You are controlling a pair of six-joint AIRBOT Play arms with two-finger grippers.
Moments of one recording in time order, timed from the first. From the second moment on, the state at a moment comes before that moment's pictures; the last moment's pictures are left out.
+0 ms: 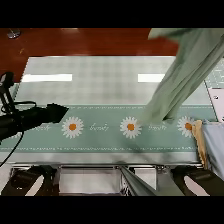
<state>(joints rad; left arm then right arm) -0.18 -0.50 0.67 1.16 -1.02 -1.73 0.18 -0.95 1.80 -1.19 1.08 1.34</state>
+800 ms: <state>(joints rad) -0.12 -0.72 0.66 1.24 -1.00 -1.70 0.58 -1.34 1.25 -0.90 0.97 1.46</state>
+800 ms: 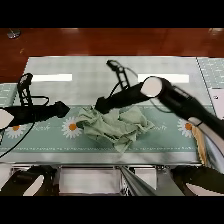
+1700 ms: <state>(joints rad) -0.24 -1.16 0.79 0.80 -0.99 -1.31 -0.37 -0.87 0.49 -0.95 1.08 1.39</state>
